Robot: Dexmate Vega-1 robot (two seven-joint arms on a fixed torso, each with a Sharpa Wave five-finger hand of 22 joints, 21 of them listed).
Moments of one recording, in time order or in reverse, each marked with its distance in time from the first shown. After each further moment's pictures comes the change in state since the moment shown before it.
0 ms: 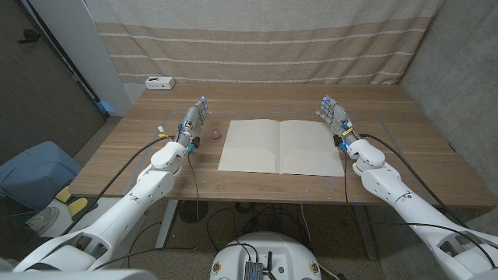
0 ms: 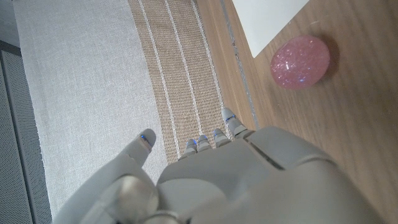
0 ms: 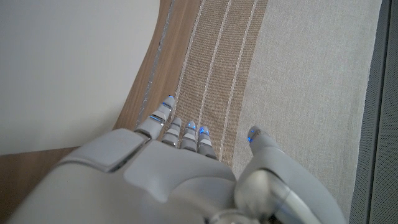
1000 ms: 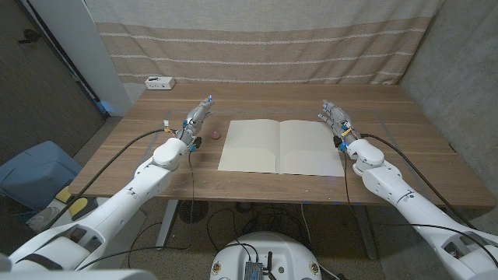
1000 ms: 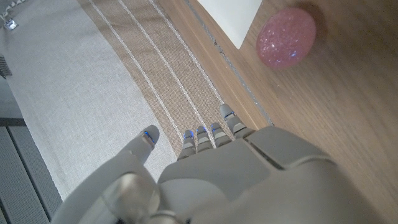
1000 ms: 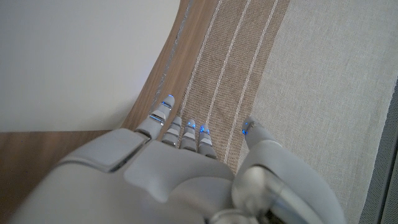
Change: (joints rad) left arm -0.051 0.079 0.088 -0.019 0.276 0.015 0.112; left_hand 0.042 0.015 0.012 -0.066 -0.008 0.095 -0.002 0.034 0.002 0.095 0.052 0.045 0.004 0.081 0.038 0.018 -0.008 0.054 0.018 -0.005 0.000; right arm -0.009 -0.033 -0.018 -0.061 -0.078 -0.087 -0.118; right_hand 0.113 0.024 0.065 -0.082 -0.006 0.038 0.005 0.011 0.000 0.022 0.025 0.011 0.001 0.015 0.029 0.000 -0.010 0.023 0.023 0.007 0.000
